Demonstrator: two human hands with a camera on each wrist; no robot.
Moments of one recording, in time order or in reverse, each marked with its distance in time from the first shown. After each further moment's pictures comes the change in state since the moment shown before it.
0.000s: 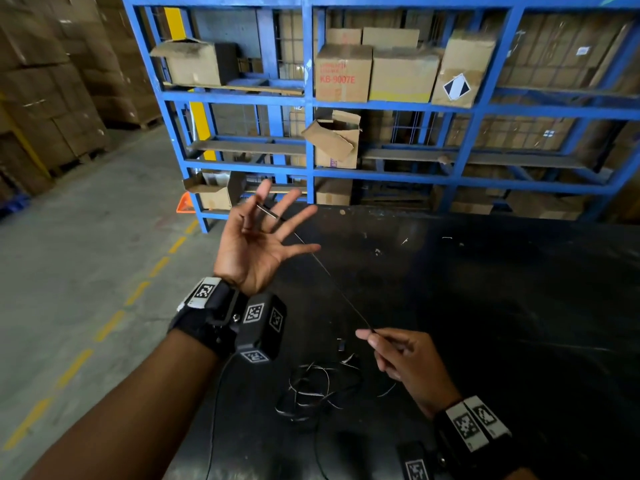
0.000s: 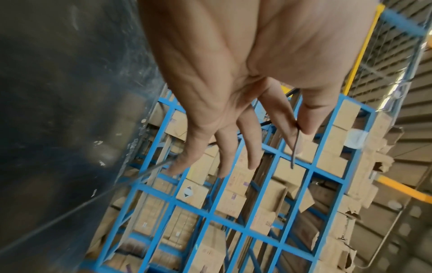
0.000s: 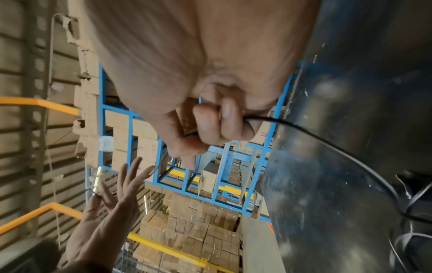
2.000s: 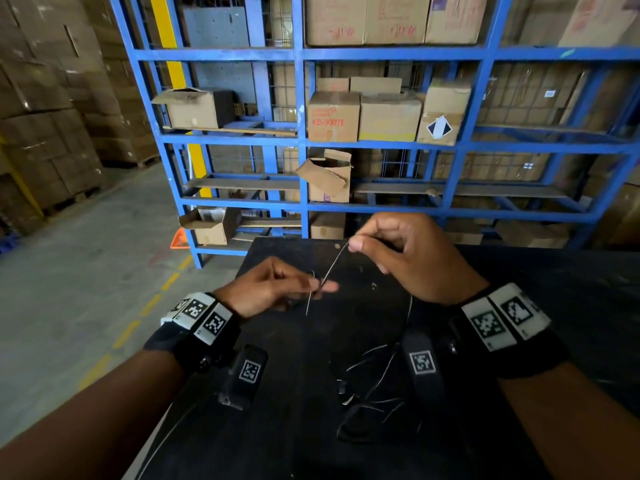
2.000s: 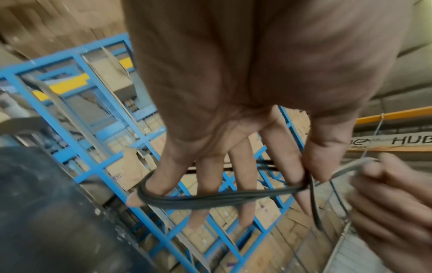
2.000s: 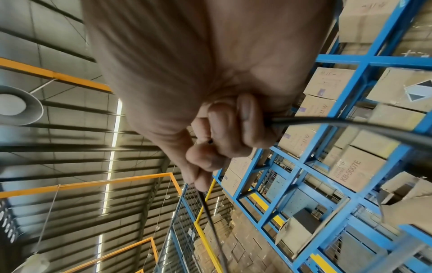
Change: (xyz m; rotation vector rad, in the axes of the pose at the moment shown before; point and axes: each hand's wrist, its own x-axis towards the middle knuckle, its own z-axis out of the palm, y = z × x) left_hand 0.011 0.029 0.009 0.990 -0.345 -0.271; right_hand 0.079 -0.205 -0.001 -0.534 -0.081 -0.577
